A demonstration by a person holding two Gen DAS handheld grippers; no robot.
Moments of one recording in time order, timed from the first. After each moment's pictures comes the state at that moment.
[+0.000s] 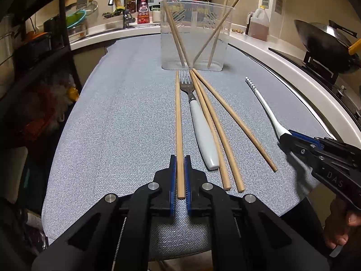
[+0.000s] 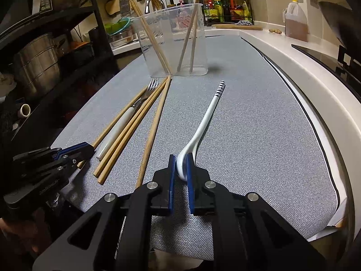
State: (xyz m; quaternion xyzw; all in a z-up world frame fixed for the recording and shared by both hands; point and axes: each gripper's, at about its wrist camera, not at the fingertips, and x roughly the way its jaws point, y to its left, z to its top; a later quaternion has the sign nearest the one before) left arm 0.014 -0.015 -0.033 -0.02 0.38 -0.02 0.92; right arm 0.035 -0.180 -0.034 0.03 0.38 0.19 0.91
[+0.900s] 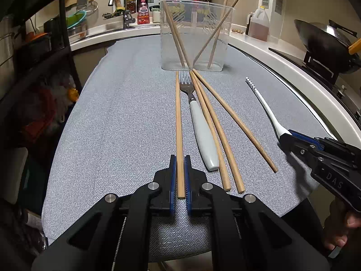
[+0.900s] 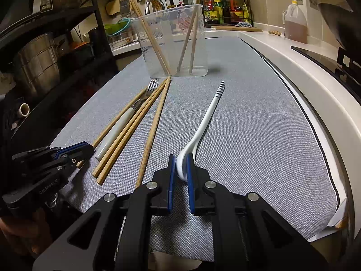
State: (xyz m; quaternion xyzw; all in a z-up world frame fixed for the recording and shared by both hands) left arm 0.014 -0.016 -0.033 -0.02 0.38 -0.02 0.92; right arm 0.034 -0.179 -0.033 0.02 0.37 0.19 0.91
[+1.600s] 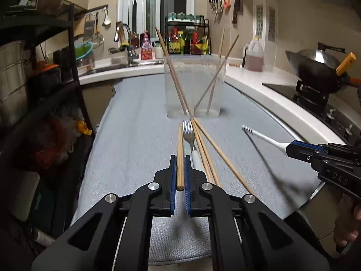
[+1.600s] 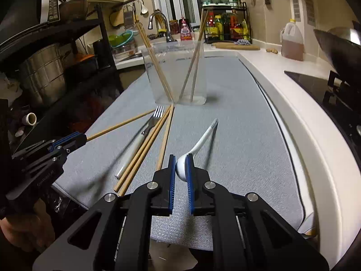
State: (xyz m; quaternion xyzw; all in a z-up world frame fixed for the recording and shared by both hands) left arm -0.009 -0.010 0.029 0.00 0.27 -0.01 0.96; right arm 0.018 -0.192 0.026 0.01 0.33 0.19 0.92
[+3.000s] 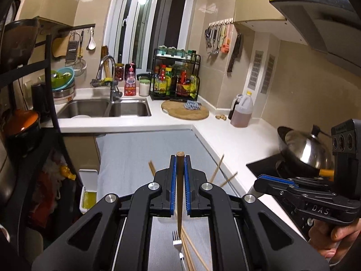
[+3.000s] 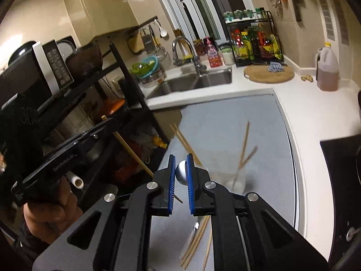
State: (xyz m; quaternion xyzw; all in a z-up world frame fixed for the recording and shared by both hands) left arm 0.138 0.028 0.265 -0.06 0.23 -0.08 0.97; right arm 0.164 -0.159 0.250 0.10 0.34 0.29 0.89
